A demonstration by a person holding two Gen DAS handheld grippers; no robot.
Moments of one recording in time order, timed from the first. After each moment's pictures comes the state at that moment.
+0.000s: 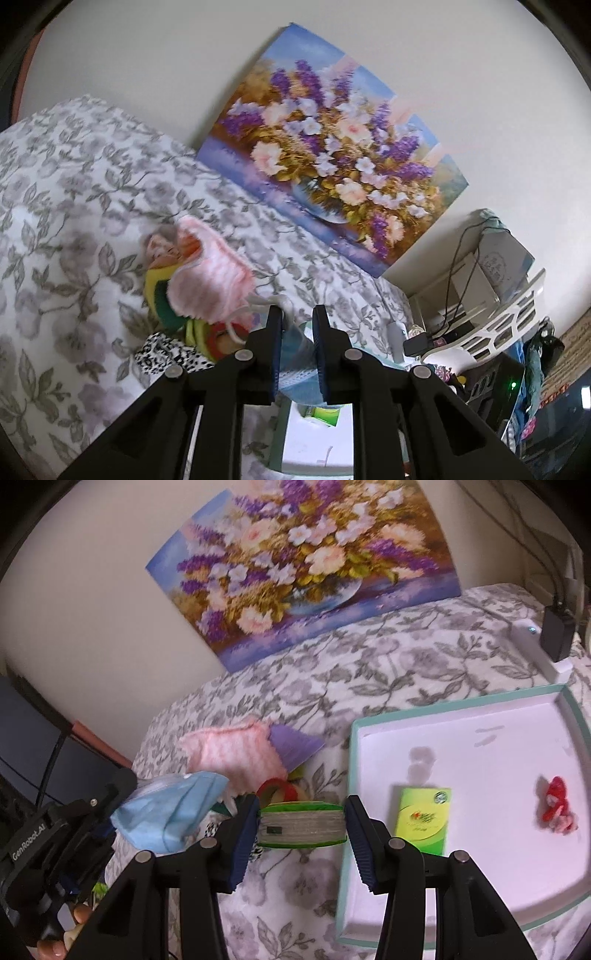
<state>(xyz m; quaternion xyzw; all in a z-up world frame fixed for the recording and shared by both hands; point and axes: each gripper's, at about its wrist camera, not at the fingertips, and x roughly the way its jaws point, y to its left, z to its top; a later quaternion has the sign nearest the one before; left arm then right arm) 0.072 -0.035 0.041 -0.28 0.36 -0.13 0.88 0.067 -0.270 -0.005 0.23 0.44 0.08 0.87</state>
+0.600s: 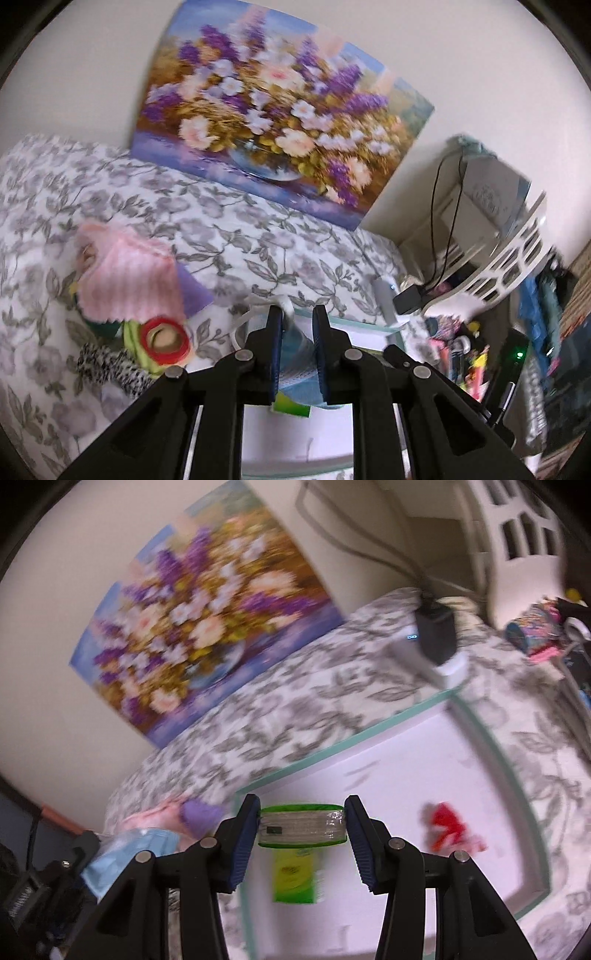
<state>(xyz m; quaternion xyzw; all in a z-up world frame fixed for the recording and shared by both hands) 0.103 -0.141 0.056 -0.16 0.41 -0.18 0.88 0.055 -0.389 -0.013 0.30 0.40 -0.07 0.87</state>
